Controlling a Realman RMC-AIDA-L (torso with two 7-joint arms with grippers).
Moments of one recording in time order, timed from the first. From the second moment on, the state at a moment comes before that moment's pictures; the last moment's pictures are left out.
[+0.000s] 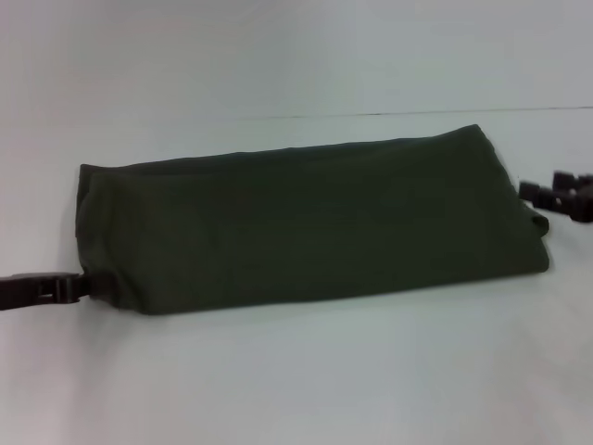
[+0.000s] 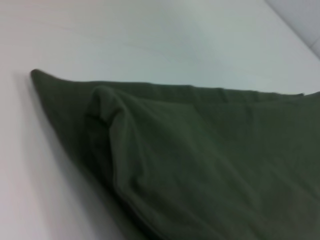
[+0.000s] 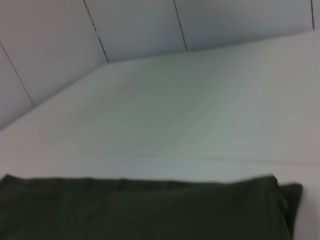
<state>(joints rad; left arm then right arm) -0.53 -2.12 0.37 0.85 2.45 1.42 -1.97 0.44 2.02 -0.65 -0.76 -1.98 -1.18 1.72</state>
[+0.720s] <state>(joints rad) -0.53 -2.11 0.36 0.85 2.38 1.45 -1.98 0.42 1.96 -0.64 -0.77 -2.17 -1.26 1.88</state>
